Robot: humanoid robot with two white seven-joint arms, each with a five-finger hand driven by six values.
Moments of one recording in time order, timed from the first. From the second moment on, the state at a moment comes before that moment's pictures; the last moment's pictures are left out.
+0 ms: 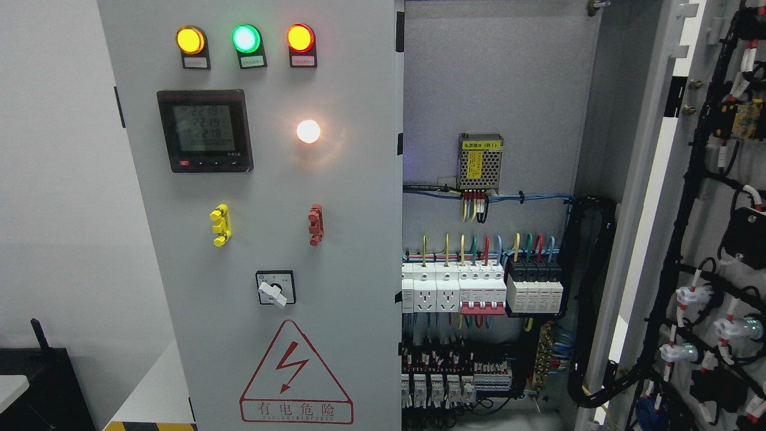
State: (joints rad) left arm 0.48 0.30 0.09 -0.86 0.16 -0.11 -0.66; right arm 0.04 0.12 0.16 0.00 -0.06 -0.02 0.08
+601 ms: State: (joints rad) left arm 0.30 0.11 0.13 -0.41 -0.03 -0.15 -0.36; right arm 0.04 0.12 0.16 0.00 -0.06 -0.02 0.08
